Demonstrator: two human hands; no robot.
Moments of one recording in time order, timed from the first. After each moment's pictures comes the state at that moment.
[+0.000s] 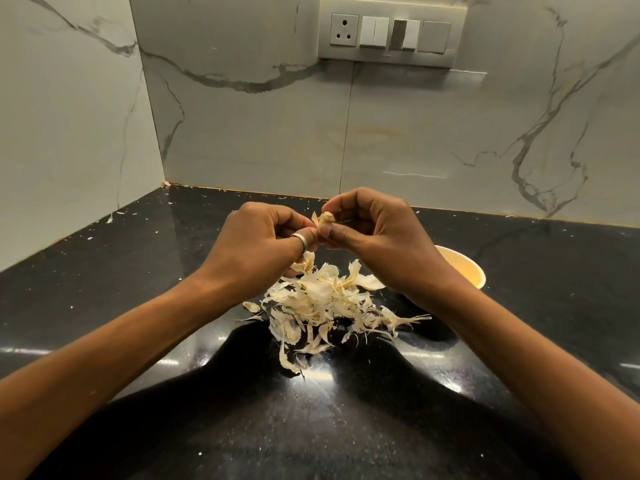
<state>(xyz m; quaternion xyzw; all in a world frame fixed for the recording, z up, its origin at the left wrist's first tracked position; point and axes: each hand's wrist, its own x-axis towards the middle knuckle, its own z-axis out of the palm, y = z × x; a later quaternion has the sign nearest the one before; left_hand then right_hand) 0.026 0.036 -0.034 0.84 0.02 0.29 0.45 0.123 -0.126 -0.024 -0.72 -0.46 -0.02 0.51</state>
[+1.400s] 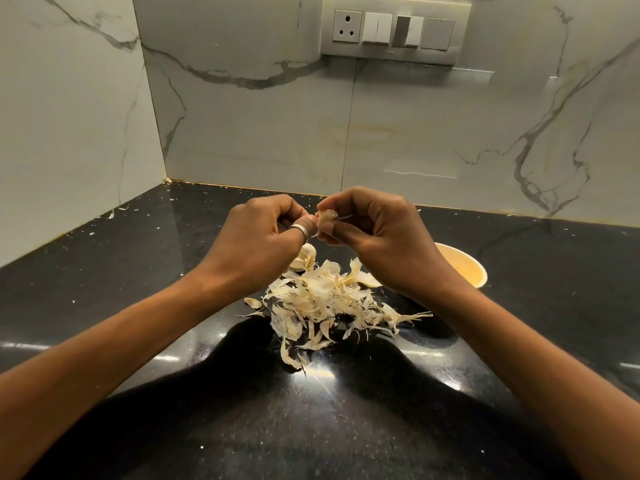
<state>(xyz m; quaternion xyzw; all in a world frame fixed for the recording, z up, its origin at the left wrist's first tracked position) 0.022 0.036 -0.029 0.87 0.02 0.32 0.37 0.123 -0.125 -0.026 -0.71 -0.50 -0.07 0.49</state>
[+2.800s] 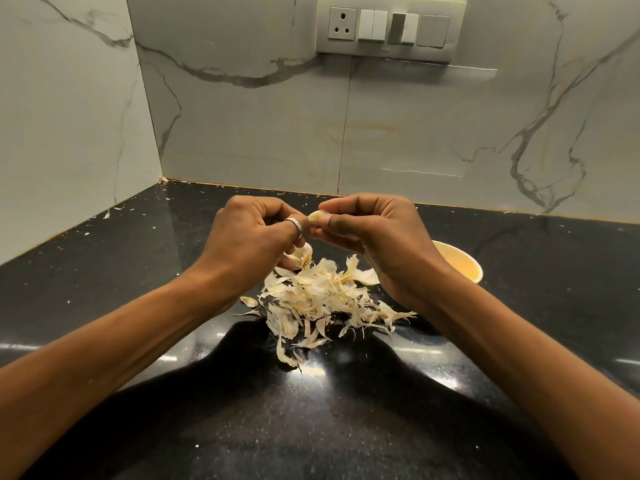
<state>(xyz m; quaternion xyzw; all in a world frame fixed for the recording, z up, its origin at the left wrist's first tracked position) 0.021 0.032 -0.032 0.80 0.05 0.31 0.51 0.109 -0.124 -0.021 -0.62 -0.32 0.14 0.70</state>
